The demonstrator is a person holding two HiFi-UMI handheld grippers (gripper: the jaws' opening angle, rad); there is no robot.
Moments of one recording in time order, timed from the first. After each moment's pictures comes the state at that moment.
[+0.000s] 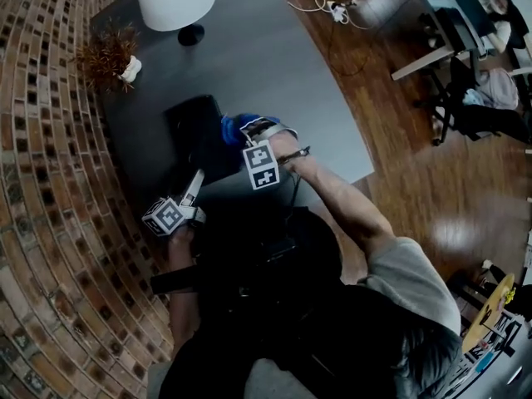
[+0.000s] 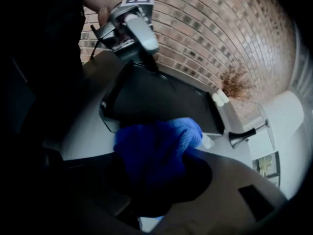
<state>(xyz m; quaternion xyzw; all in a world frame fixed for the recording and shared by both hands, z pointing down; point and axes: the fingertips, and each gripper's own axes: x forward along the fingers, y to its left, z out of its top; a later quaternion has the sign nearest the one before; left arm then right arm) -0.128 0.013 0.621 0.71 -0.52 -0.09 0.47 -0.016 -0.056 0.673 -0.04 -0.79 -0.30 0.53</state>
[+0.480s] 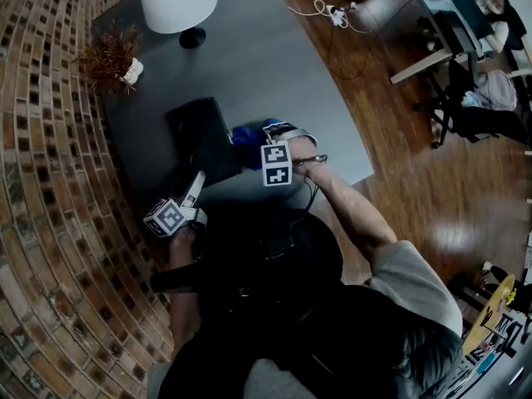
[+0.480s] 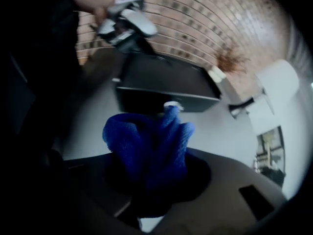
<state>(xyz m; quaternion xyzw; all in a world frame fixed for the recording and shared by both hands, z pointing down) -0.128 0.011 0.622 0.71 -0.52 -0.10 0.47 0.044 -0.060 0.690 -0.01 -0.78 -0.21 0.59</state>
